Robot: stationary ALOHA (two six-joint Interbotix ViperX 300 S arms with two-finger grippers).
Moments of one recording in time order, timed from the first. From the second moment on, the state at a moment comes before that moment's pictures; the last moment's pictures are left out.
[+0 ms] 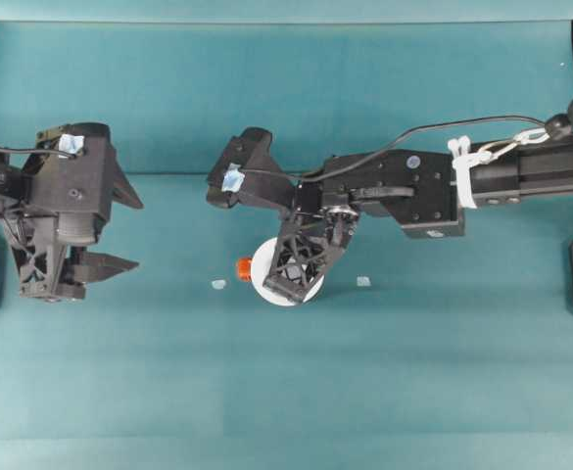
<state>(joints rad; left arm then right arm) 0.02 -0.54 0.70 0.02 0.70 0.05 -0.06 0.28 0.13 0.06 0.96 0.40</state>
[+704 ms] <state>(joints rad) 0.02 -0.54 0.70 0.02 0.70 0.05 -0.06 0.25 0.13 0.07 0.96 0.39</state>
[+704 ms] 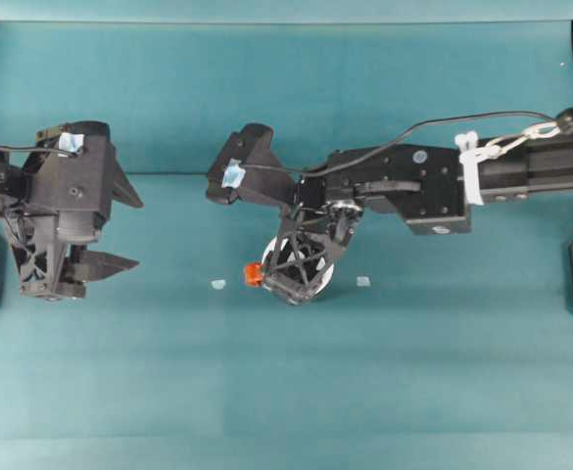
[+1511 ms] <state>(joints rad) 0.02 -0.54 0.71 0.02 0.70 0.05 -0.05 0.09 0.13 0.02 0.95 0.36</state>
